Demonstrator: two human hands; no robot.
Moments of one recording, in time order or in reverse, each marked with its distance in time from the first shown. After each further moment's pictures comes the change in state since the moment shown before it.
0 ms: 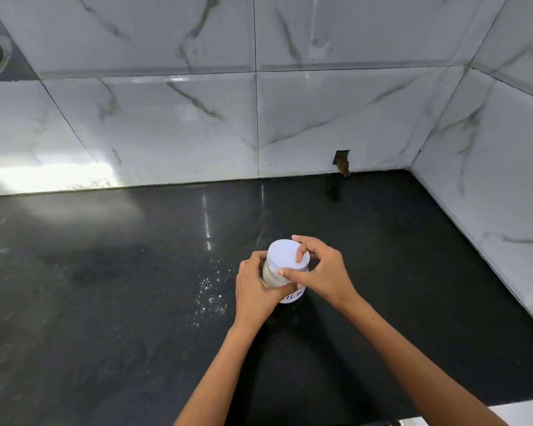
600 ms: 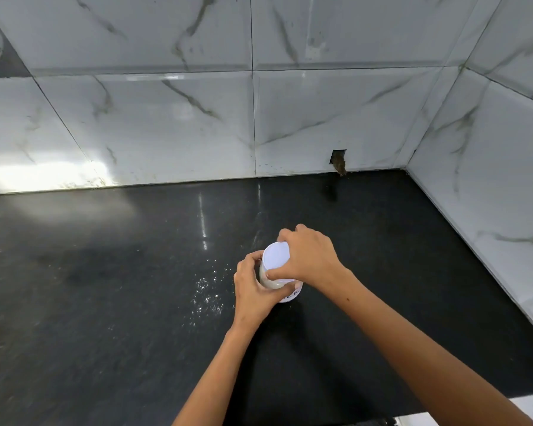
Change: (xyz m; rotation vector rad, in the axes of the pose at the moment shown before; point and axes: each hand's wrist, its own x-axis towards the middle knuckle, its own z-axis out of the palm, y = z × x) left_hand -0.001 -0.012 0.008 -0.077 0.005 -0.047; right_hand 0.032 -0.049 0.008 -0.928 -0.313 0.051
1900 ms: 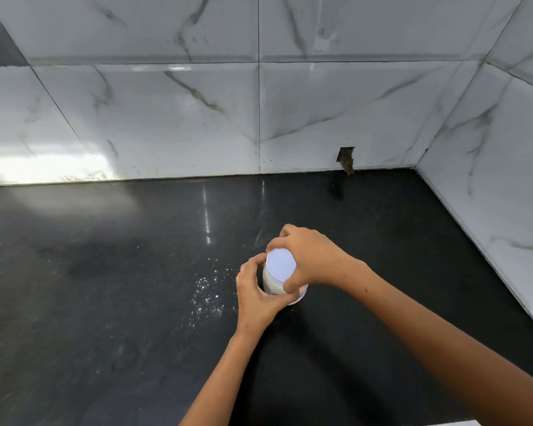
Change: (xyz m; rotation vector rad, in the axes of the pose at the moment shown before) left_hand 0.000 -0.013 0.010 -0.021 0.083 0.039; right_hand 0.006 0.007 -0.019 0.001 -0.192 -0.310
